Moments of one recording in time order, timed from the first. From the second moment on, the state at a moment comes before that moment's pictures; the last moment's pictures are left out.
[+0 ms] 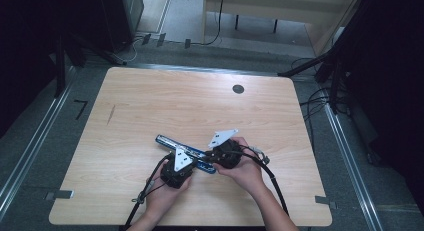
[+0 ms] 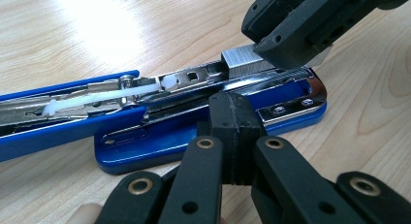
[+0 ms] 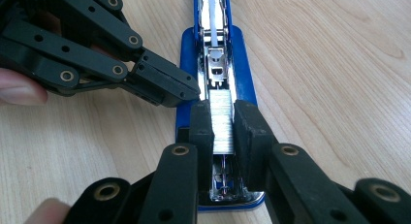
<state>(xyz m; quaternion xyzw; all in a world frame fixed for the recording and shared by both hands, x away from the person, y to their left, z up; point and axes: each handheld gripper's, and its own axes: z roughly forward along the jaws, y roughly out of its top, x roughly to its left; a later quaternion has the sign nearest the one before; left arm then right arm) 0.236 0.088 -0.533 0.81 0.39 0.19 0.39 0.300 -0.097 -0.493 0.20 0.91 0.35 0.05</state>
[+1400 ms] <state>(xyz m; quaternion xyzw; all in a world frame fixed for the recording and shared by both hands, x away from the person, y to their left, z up) 0.236 0.088 -0.533 0.81 0.39 0.19 0.39 0.302 -0.100 -0.494 0.21 0.91 0.35 0.05</state>
